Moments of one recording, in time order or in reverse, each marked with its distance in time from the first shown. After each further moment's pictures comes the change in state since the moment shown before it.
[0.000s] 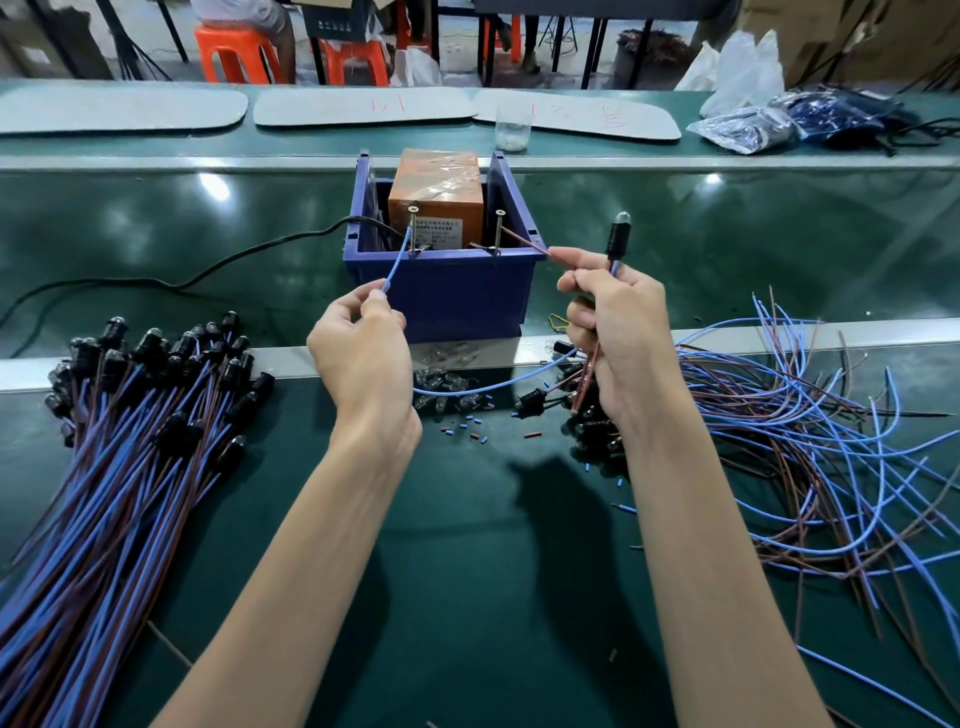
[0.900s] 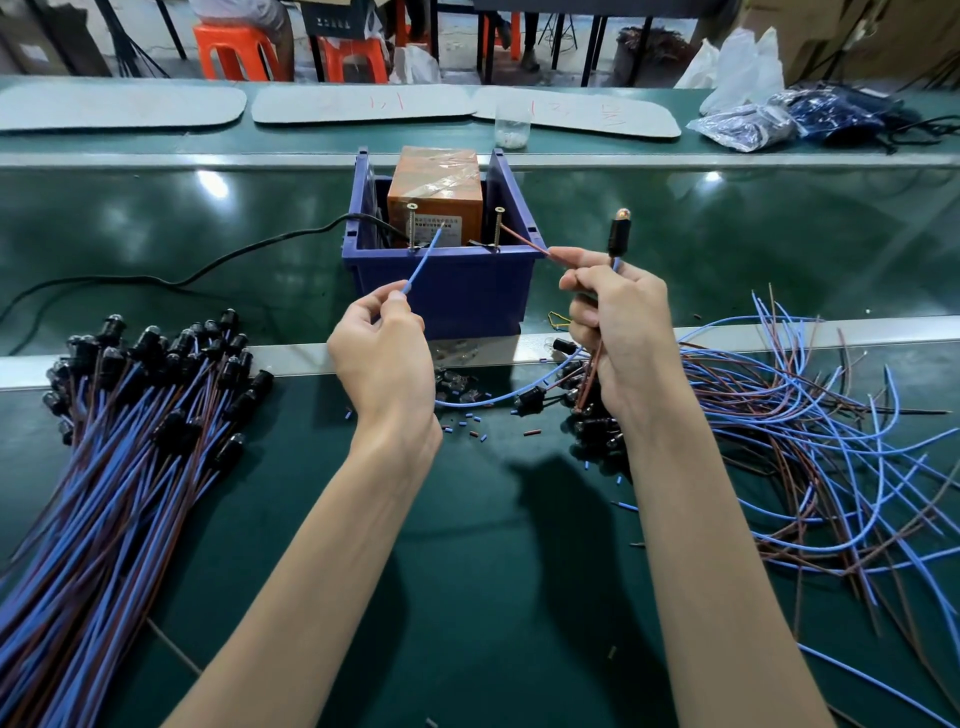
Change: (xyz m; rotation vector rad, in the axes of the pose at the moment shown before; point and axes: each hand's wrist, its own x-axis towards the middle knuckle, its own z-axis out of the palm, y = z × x) left_hand -0.016 0.000 0.007 0.004 -0.027 -0.002; right_hand 0.002 0.000 -0.002 0.010 -0.002 0.000
